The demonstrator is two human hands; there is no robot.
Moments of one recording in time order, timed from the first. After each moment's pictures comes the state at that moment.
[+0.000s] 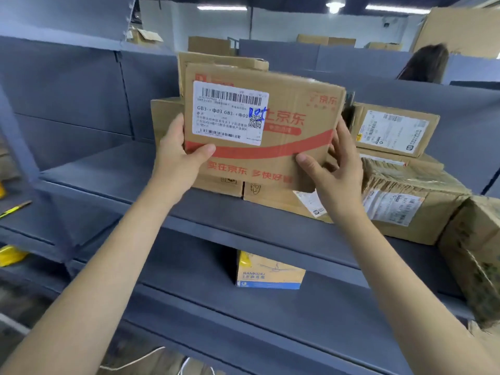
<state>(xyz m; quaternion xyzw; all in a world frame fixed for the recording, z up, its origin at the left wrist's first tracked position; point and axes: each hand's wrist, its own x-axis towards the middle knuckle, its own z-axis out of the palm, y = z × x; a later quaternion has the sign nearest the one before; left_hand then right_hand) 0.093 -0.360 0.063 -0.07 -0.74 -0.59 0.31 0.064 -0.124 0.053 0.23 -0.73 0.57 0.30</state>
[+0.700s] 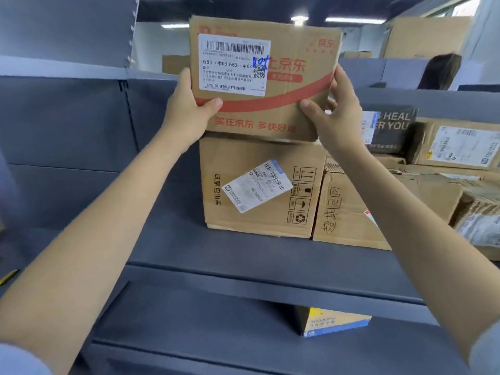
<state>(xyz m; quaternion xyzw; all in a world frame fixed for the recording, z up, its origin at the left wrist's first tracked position) -0.069 -0.538 0.150 -0.14 -0.79 -0.51 0.31 -0.063 -0.302 0.139 0.19 -0.75 0.50 0.39</state>
